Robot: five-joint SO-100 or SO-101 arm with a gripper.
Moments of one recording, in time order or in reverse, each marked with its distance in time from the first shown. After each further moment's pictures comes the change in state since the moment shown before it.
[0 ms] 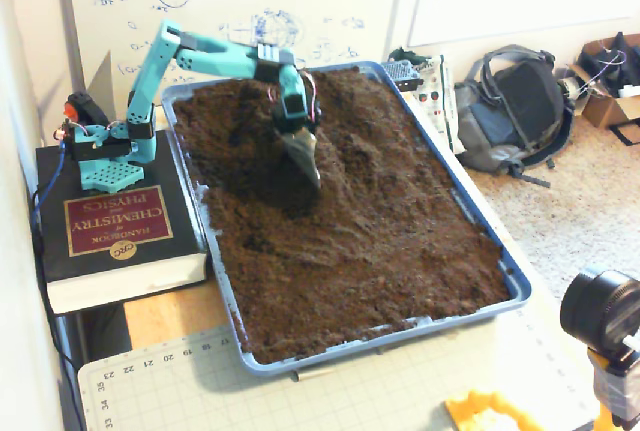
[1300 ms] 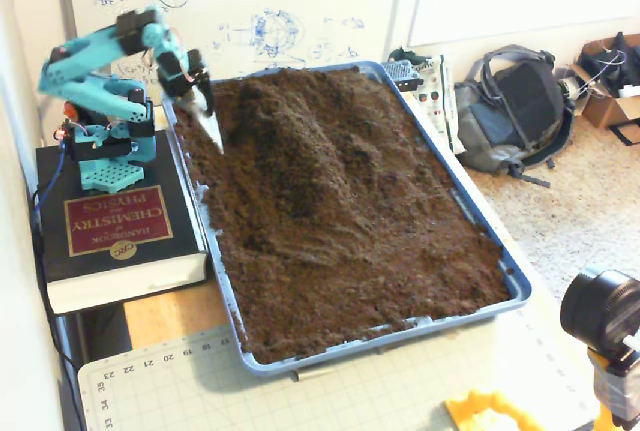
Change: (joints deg) arm -3.9 92.6 64.2 14.5 18.0
